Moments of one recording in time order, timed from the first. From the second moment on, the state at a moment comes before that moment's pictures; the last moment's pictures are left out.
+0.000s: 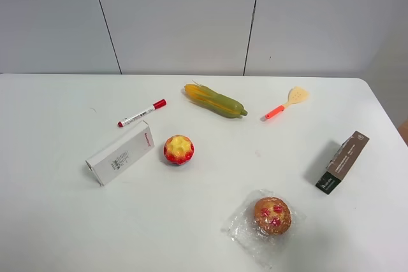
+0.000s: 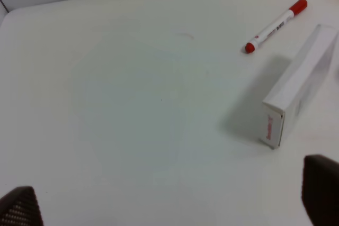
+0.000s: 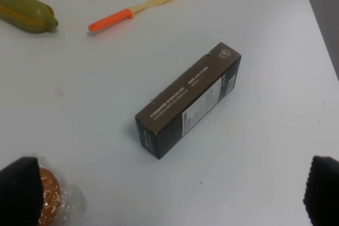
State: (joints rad) left arm 0.07 0.00 -0.51 -0.04 1.06 0.13; right arm 0.03 0.00 -0.48 -0.02 1.07 0.02
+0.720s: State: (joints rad) left arm 0.07 0.00 -0.51 -0.04 1.06 0.13; right arm 0.03 0.00 -0.48 -0.02 1.07 0.02
